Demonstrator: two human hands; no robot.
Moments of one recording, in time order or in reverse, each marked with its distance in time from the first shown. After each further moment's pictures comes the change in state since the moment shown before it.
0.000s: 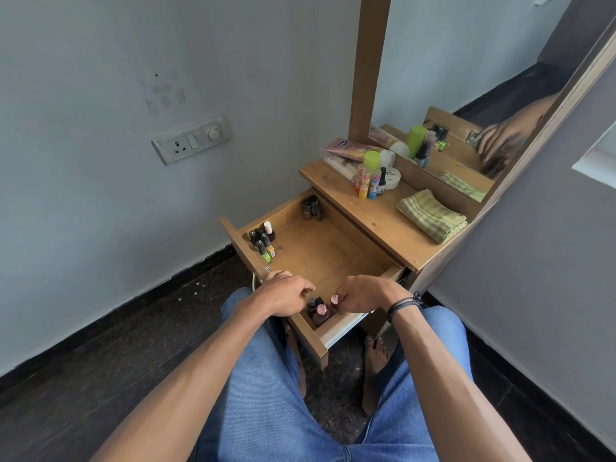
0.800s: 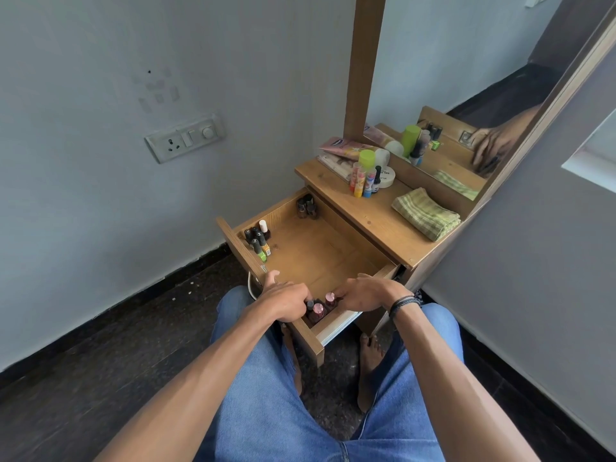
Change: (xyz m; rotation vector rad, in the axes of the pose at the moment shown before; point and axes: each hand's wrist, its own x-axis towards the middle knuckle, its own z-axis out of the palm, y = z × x) left_hand 0.008 0.007 0.019 0.160 0.003 -0.017; right_hand 0.000 0.011 0.005 -0.069 -0.023 -0.107
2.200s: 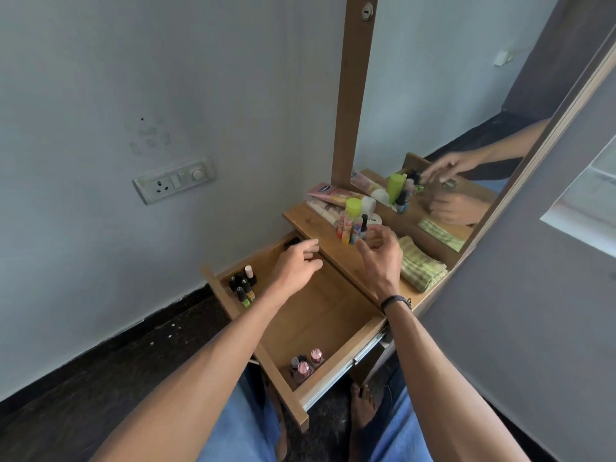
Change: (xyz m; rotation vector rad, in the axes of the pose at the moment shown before) left_hand 0.077 0.017 -0.101 -0.953 0.498 0.091; right_hand 0.022 0.067 -0.082 0.929 1.431 0.202
